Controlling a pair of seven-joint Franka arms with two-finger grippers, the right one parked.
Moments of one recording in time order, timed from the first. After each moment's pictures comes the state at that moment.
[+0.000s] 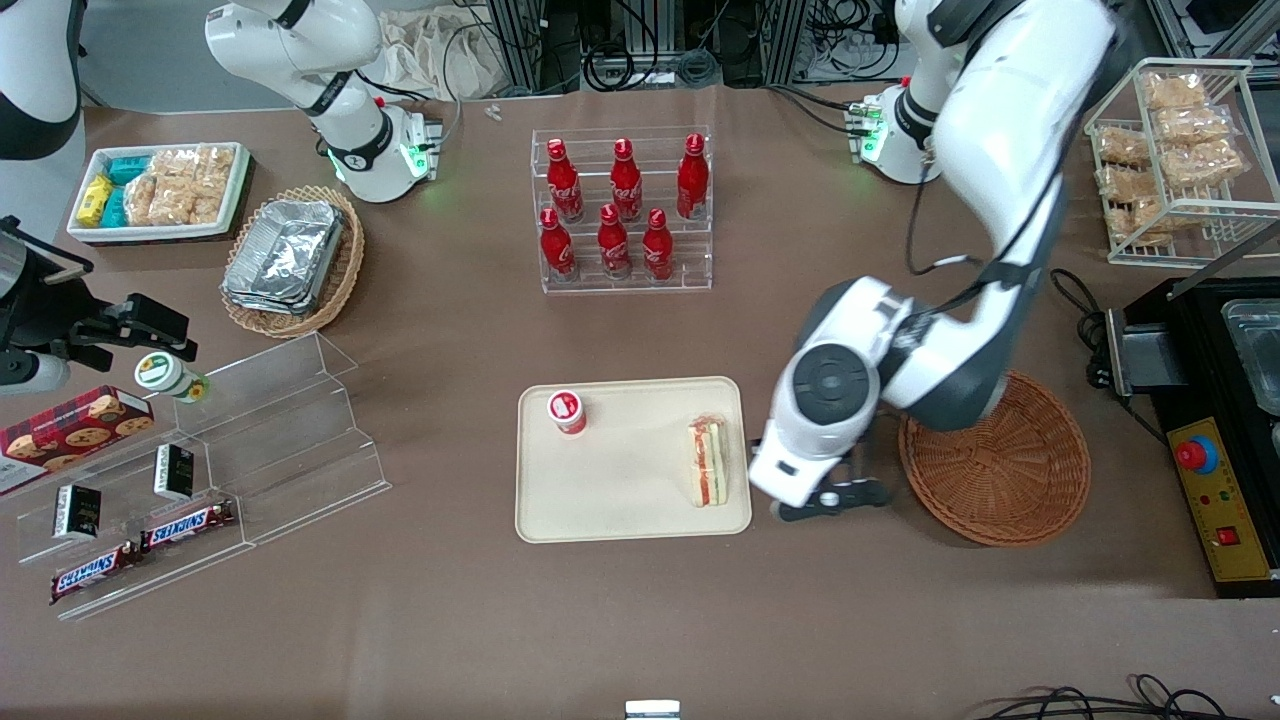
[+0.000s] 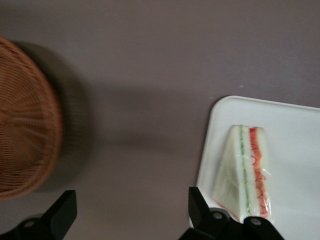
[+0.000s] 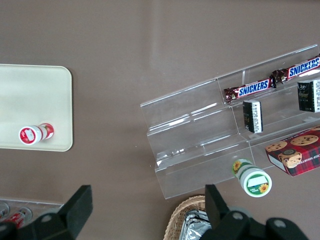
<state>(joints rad) -0.16 0.68 -0.42 -1.23 0.36 1.74 -0.76</state>
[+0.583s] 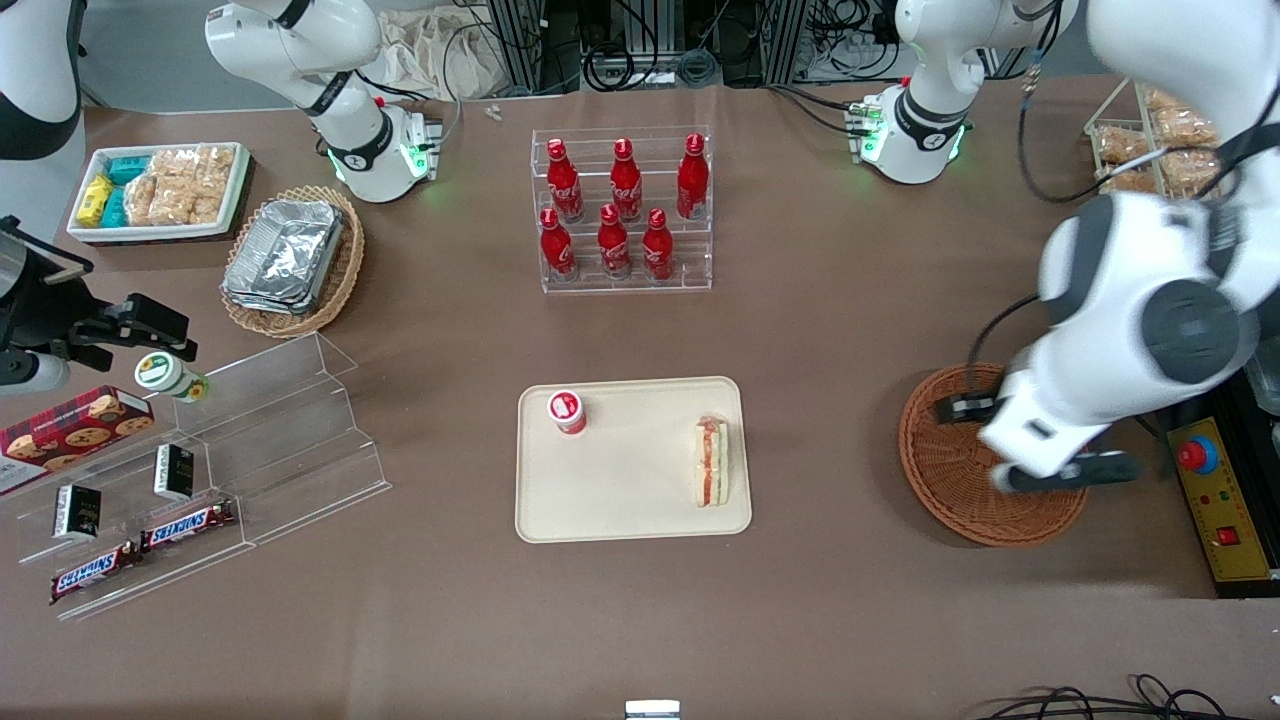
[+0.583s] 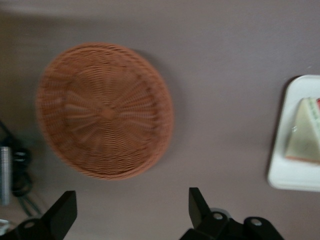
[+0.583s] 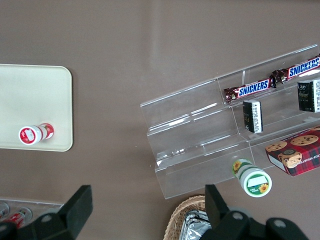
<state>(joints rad) -0.01 0.32 -0.16 -1.48 0.09 1.68 -0.24</state>
